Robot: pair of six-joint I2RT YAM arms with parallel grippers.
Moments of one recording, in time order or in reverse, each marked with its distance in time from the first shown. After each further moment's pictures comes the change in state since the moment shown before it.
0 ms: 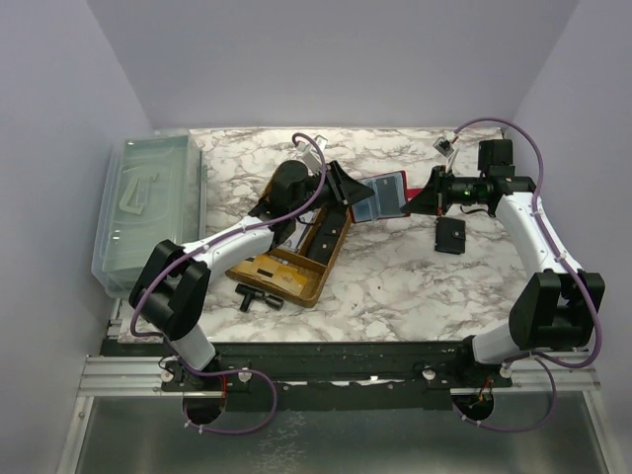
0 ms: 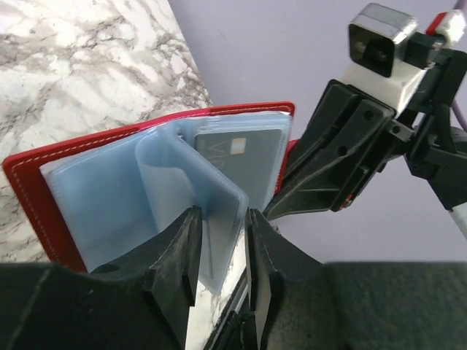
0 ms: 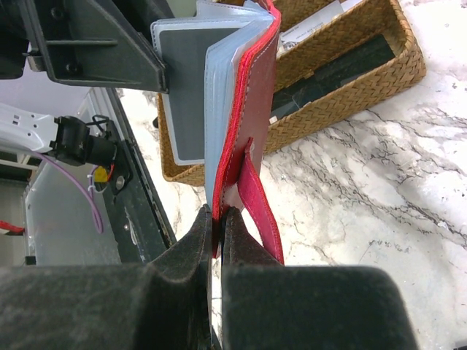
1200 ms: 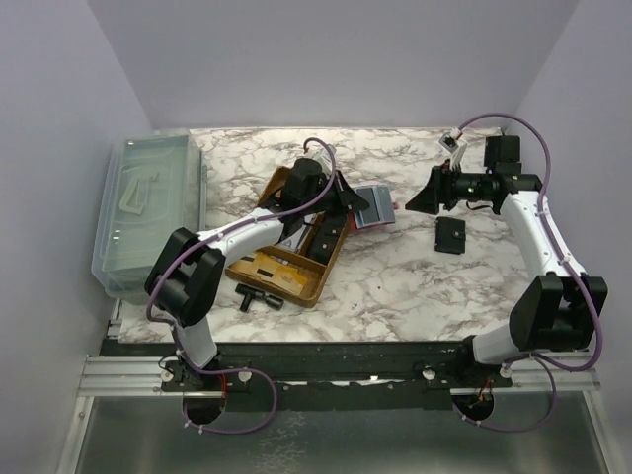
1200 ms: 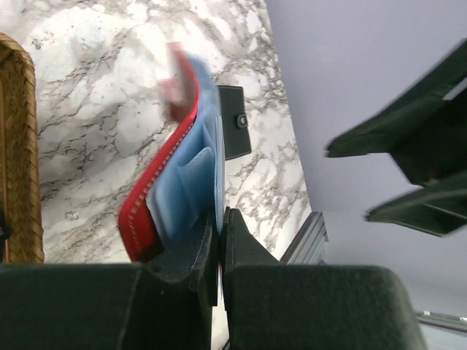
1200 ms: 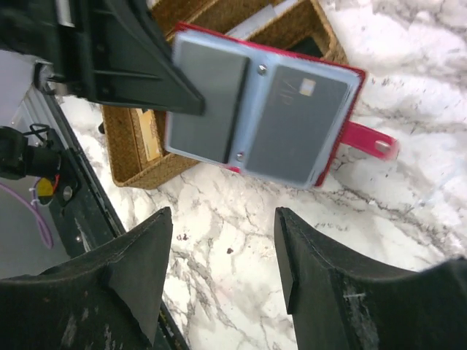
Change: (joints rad) left arm 0.005 0.089 0.074 -0.228 -0.022 0.055; right arm -0.016 -0.004 0.016 -0.005 0.145 -0.037
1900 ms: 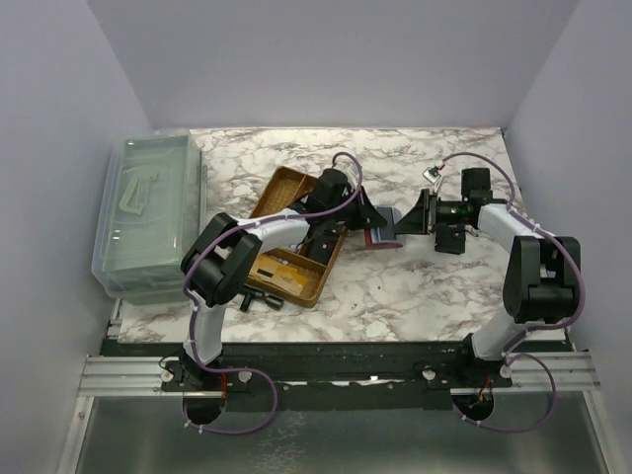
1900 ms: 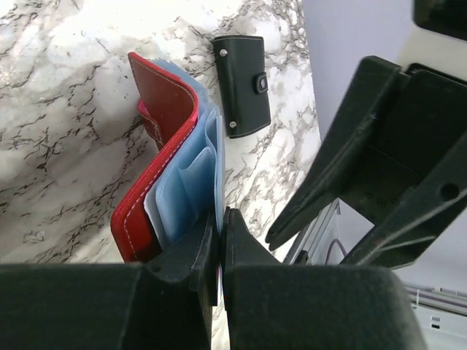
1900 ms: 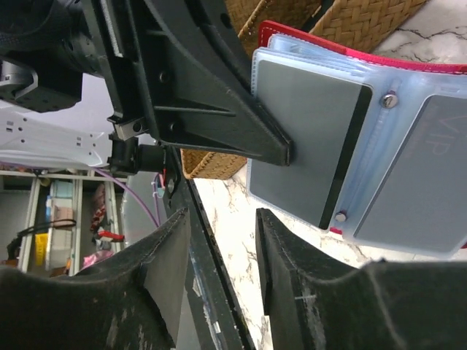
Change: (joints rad) left arm -0.071 0.266 0.139 -0.006 0.066 -0.009; right arm 0.000 0.175 -0.248 0.279 -0.270 0.256
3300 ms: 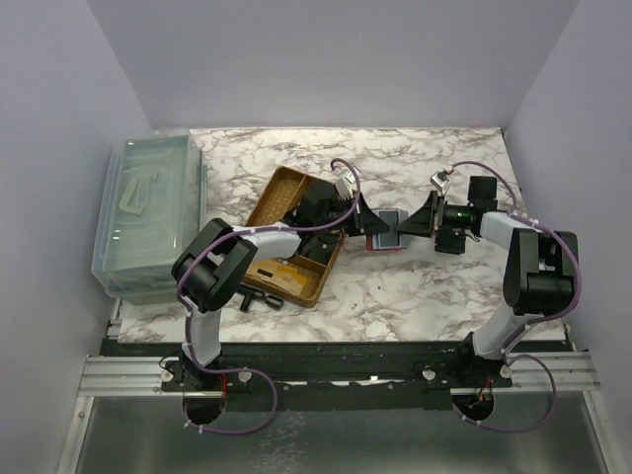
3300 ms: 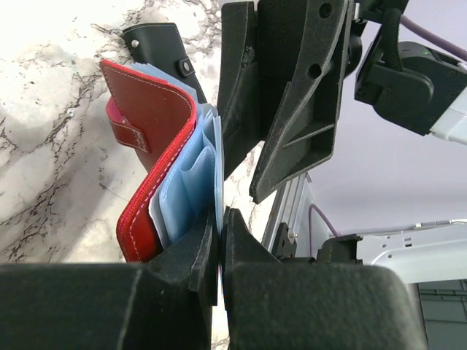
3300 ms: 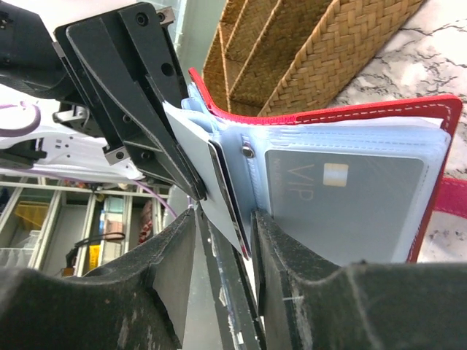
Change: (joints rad) left arm -0.006 -0.071 -0.201 0.380 0.137 0.008; right arm -0.062 0.058 -0.097 0.286 -0.112 0.245
